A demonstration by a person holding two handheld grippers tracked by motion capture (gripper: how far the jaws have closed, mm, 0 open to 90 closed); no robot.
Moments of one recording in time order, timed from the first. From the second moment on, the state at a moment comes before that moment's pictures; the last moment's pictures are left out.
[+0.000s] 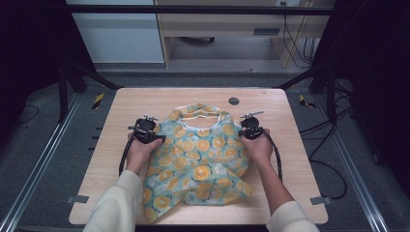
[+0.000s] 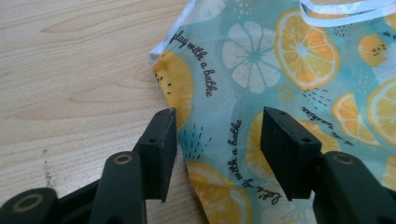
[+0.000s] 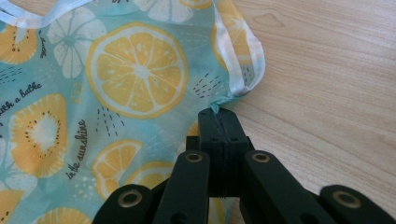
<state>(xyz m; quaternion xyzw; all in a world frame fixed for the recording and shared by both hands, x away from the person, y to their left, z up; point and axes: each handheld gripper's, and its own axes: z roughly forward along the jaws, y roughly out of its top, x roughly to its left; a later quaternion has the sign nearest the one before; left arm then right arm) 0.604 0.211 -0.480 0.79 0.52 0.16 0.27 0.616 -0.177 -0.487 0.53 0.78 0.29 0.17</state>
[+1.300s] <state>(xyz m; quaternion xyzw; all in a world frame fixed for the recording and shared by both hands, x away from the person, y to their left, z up) 0.593 0.205 -0.454 0.81 0.47 0.21 0.30 0.607 -0.197 -0.460 0.51 0.76 0.34 0.18</state>
